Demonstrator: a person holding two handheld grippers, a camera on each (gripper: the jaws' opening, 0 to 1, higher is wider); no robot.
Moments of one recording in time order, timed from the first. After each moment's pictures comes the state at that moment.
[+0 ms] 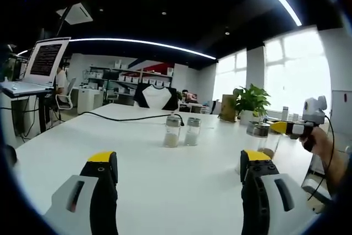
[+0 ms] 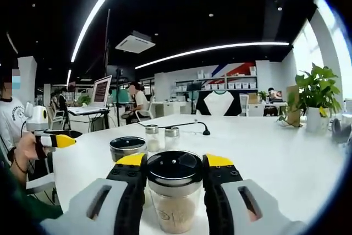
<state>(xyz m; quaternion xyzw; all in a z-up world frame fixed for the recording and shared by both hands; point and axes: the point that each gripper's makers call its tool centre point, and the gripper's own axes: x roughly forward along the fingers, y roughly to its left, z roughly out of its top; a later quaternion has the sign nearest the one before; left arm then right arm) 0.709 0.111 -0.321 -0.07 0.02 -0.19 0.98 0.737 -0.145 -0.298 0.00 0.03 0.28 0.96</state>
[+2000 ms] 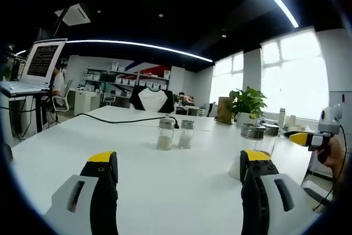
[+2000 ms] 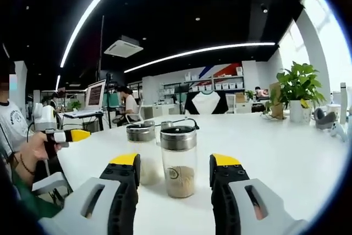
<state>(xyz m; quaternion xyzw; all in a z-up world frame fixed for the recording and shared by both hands) 0.709 0.098 -0.318 -0.08 0.01 -0.19 0.98 0.675 -0.170 -0.312 0.02 0.02 0.23 0.97</state>
